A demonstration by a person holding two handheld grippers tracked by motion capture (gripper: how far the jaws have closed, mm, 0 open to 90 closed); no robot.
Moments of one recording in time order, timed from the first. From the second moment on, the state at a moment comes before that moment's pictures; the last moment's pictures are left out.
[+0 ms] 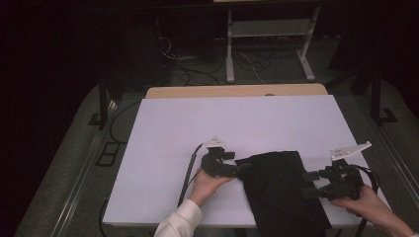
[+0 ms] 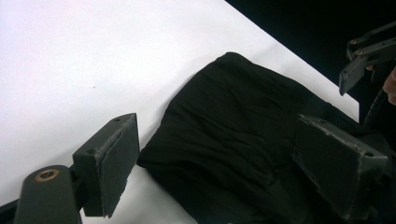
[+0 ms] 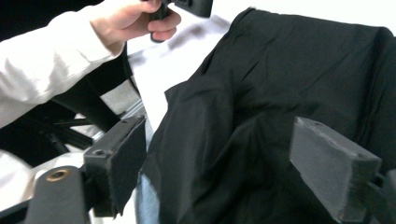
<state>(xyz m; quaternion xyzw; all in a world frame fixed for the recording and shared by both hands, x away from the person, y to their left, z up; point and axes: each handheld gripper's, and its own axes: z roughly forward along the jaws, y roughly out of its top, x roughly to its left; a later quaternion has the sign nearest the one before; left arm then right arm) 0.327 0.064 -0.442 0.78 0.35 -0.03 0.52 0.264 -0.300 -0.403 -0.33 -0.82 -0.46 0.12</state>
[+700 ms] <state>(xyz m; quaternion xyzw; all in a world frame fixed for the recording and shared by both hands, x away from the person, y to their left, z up) 0.328 0.067 -0.441 0.78 0.35 -0.03 0.52 0.312 -0.246 -0.422 -0.34 -0.84 -0.40 0.11</state>
